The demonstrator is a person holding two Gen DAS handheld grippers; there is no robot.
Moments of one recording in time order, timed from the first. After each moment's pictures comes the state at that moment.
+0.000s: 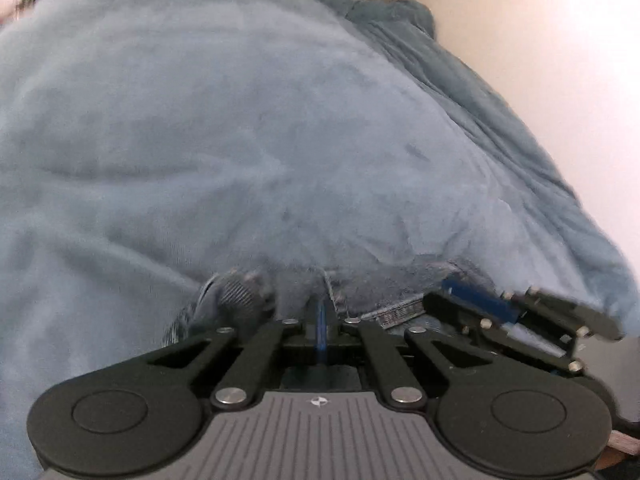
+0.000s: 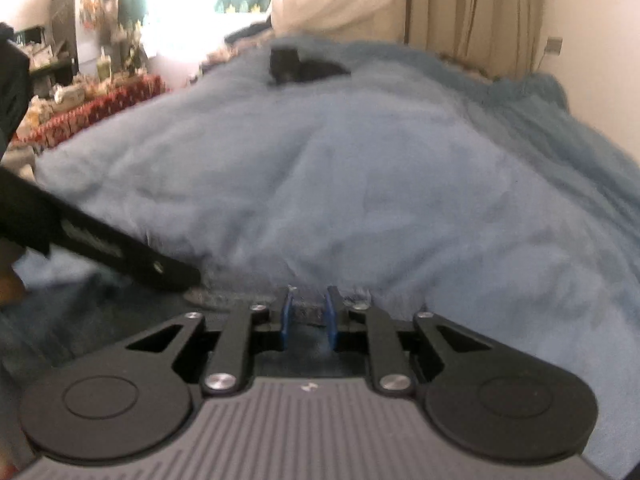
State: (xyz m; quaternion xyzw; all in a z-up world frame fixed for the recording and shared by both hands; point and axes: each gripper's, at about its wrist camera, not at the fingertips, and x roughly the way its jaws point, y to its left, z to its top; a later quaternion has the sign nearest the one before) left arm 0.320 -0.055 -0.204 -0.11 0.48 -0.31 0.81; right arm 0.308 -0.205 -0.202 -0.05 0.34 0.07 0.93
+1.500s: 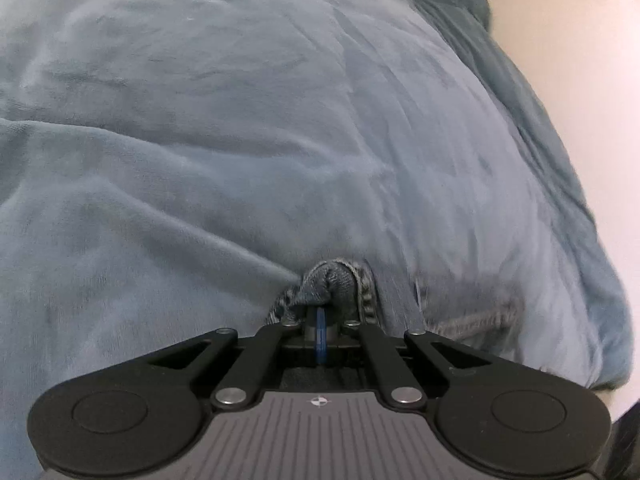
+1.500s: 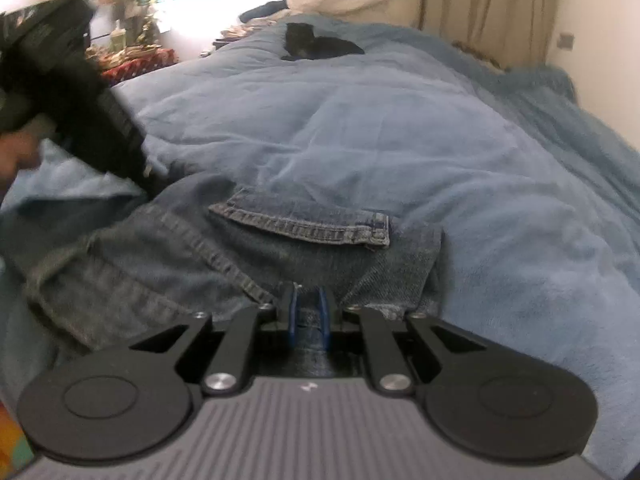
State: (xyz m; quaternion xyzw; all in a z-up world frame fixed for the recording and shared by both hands) left arm 0.372 -0.007 -0.214 -0.15 0.56 -0.26 0.77; right arm 0.273 -0.186 -0.228 -0.08 0.35 0.08 0.93
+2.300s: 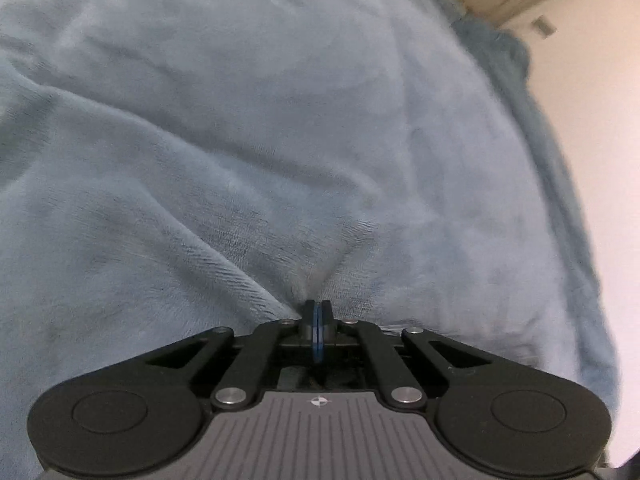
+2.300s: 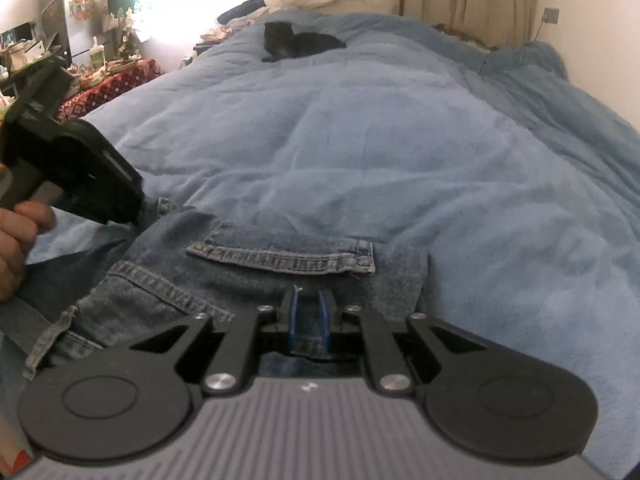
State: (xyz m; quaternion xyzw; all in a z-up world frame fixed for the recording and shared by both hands) left arm 0.376 0.014 -0.221 -0.23 0.54 -0.22 0.78; right arm 0.294 -0.193 -0.198 -0.04 0.37 0.06 0.93
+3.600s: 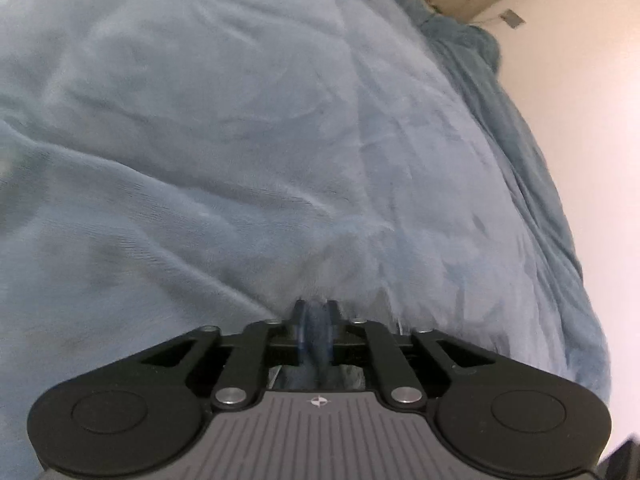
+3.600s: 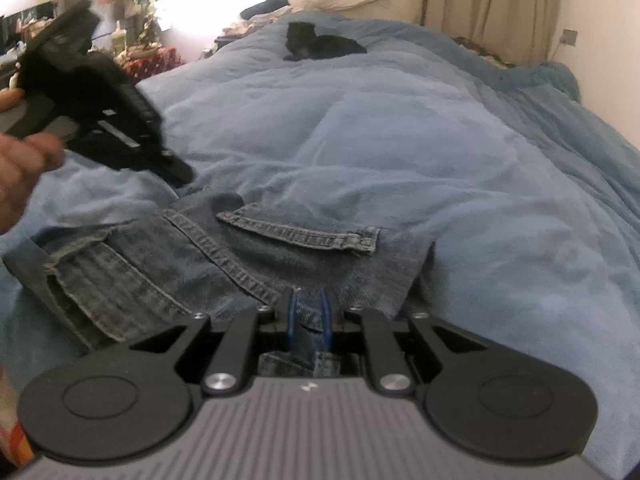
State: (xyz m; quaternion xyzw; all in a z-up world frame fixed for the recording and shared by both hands) left arm 0.362 0.019 -0.188 -0.17 0.53 -0.25 0.79; right arm 0.271 -0.186 -0.192 -0.06 0.36 0.08 0.93
